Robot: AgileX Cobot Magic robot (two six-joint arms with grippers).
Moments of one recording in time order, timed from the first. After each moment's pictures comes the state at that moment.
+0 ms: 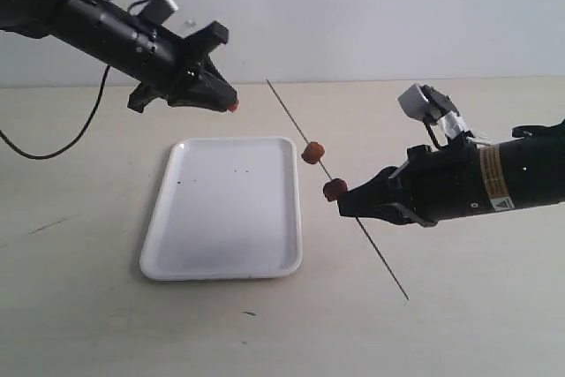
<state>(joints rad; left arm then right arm) -0.26 2.12 -1.67 -0.90 0.94 0.32 0.01 1.79 -0.74 -1.51 -0.82 1.50</state>
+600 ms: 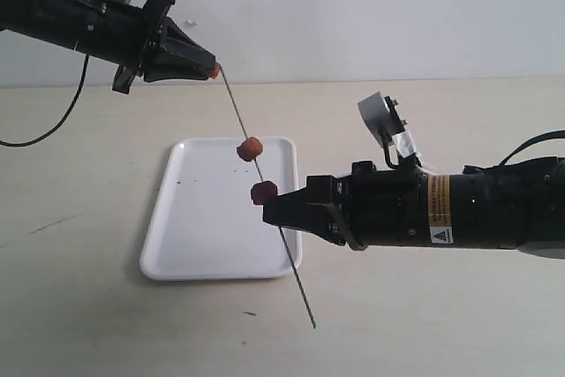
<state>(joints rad) -0.13 2.12 -1.67 -1.18 1.13 0.57 0.25 1.79 -0.62 -1.07 -0.97 1.46</state>
